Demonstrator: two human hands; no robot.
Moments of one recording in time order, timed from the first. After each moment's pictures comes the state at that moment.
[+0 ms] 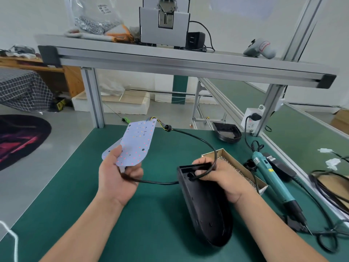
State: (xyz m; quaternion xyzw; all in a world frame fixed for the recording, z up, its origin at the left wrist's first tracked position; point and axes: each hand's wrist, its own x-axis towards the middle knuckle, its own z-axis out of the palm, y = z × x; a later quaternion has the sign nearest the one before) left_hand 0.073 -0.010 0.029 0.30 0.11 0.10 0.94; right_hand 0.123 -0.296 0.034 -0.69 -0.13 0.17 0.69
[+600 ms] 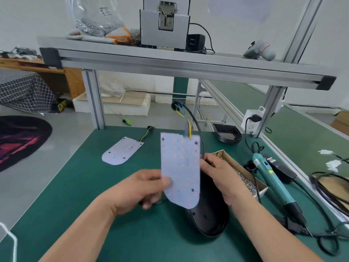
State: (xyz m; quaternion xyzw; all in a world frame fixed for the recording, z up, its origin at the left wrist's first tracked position) left_hand 0.047 -0.023 0.040 0.70 -0.13 -0.18 0.68; right_hand 0.122 -0.286 0.030 -0.72 -0.07 0.10 0.69
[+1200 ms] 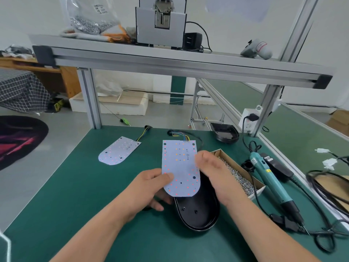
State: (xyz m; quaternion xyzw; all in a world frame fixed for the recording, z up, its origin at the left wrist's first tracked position) left_hand 0.047 -0.052 0.035 0.71 -0.04 -0.15 0.68; right_hand 0.111 -0.276 0.040 -0.68 -0.12 0.08 0.72
